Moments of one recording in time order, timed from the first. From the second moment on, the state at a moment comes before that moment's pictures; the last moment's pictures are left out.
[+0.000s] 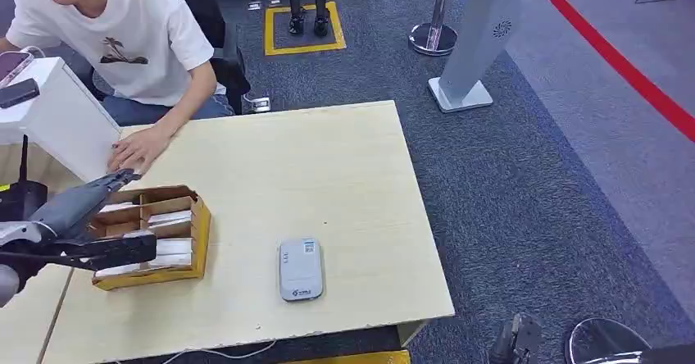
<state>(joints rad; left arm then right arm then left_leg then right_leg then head) -0.48 0.85 -0.59 -1.63 -0.42 -0.49 0.26 -0.19 0.09 -0.69 -0.34 0.18 -0.04 -0.56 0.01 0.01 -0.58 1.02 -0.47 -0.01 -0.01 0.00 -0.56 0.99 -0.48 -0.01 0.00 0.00</state>
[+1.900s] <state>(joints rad) 0.18 0.76 -0.25 -1.90 -0.62 -0.27 0.28 -0.15 0.09 -0.72 -0.33 0.17 -0.05 -0.57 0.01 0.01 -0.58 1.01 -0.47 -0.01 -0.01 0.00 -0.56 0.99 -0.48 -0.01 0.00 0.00</state>
